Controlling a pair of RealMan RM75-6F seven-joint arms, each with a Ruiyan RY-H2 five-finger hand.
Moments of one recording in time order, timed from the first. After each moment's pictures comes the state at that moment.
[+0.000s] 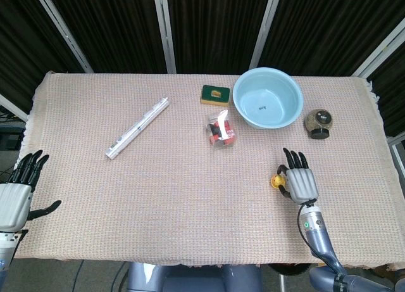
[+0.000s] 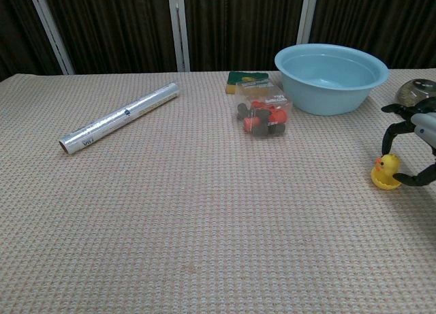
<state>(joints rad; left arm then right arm) -0.13 -1.13 -0.05 -1.67 1.56 1.52 0.08 0.41 -1.64 0.15 -1.23 -1.28 1.20 -0.25</state>
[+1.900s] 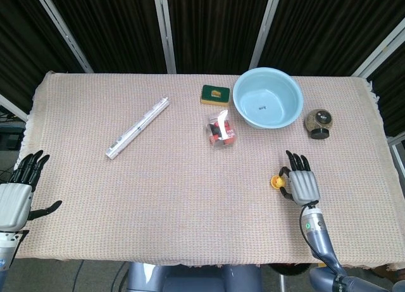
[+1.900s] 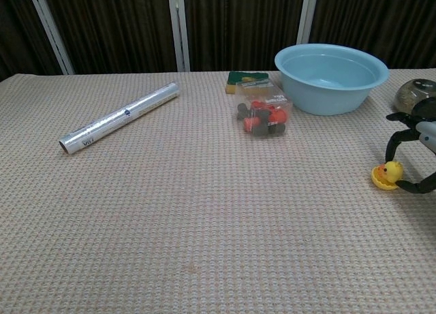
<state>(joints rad) -0.13 -1.13 -0.05 -1.69 1.55 1.51 0.07 0.39 -1.66 0.15 -1.18 -1.28 1.18 -0.18</state>
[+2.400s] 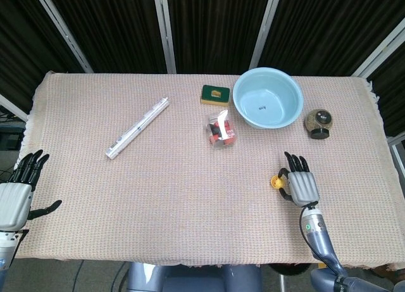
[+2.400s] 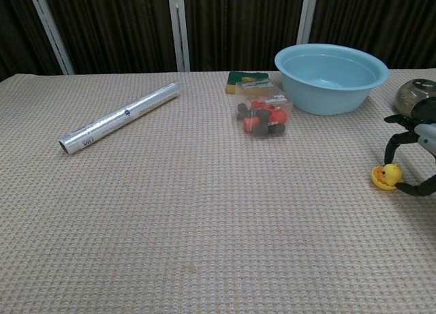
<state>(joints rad) -0.13 -1.13 -0.06 -1.69 1.55 1.51 0.07 0.39 -1.66 0.14 -1.18 -1.30 1.18 -0.18</state>
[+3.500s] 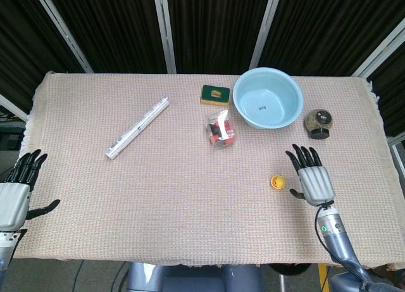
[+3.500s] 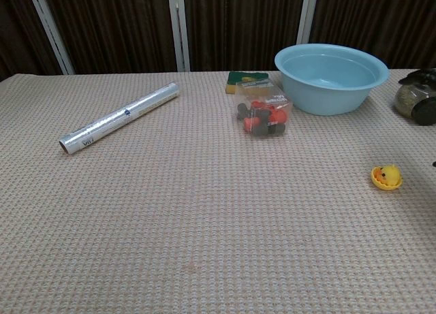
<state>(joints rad) -0.13 -1.13 -0.06 -1.67 1.55 1.52 0.08 0.37 -1.39 0.12 -1.45 -1.39 1.26 -0.25</state>
